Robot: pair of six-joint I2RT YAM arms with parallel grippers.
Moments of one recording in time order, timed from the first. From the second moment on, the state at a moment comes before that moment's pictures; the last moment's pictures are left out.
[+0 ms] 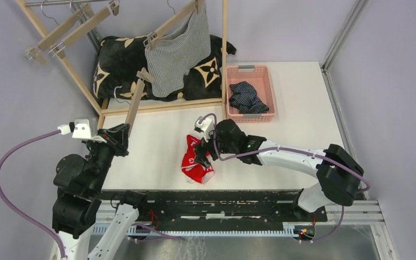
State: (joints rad) left arm -0.26 0.40 1.09 -0.69 -0.10 -0.22; right arm 0.97 1.48 0.93 0.02 -0.20 0.08
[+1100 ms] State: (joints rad) left arm -0.26 0.59 1.27 -0.57 -0.24 -0.14; right arm 0.98 1.39 1.20 -0.17 0.14 -0.06
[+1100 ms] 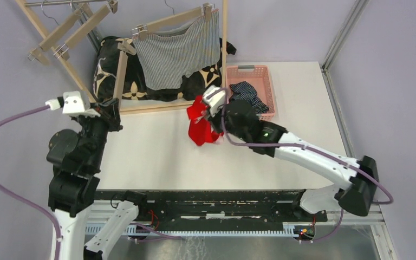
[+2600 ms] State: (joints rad) left arm -0.25 0.98 1.60 -0.58 -0.33 0.07; right arm 0.35 1.73 1.37 -0.10 0.02 -0.02
